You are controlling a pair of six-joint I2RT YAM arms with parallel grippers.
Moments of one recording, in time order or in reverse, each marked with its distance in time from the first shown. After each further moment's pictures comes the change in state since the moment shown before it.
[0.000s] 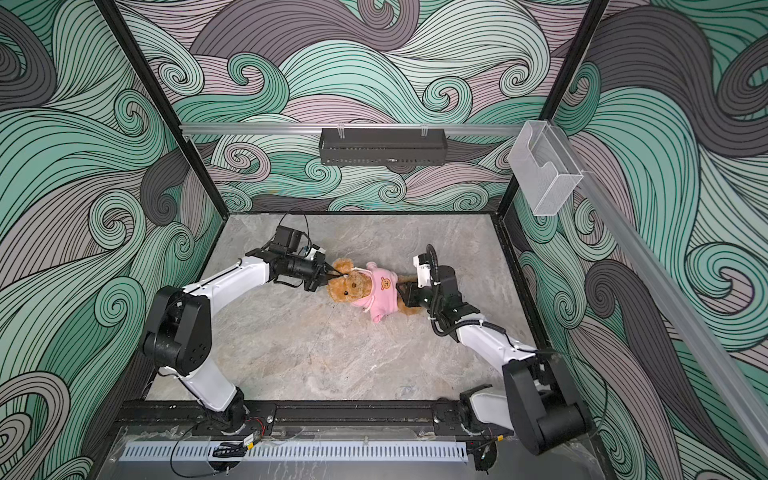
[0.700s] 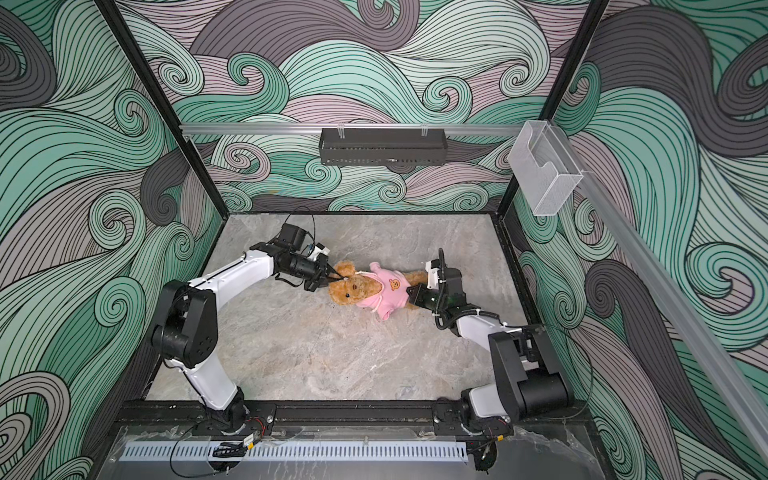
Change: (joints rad) left arm 0.002 0.067 0.094 -0.189 -0.007 0.247; right arm -0.147 0.114 -0.035 0.079 -0.066 0.151
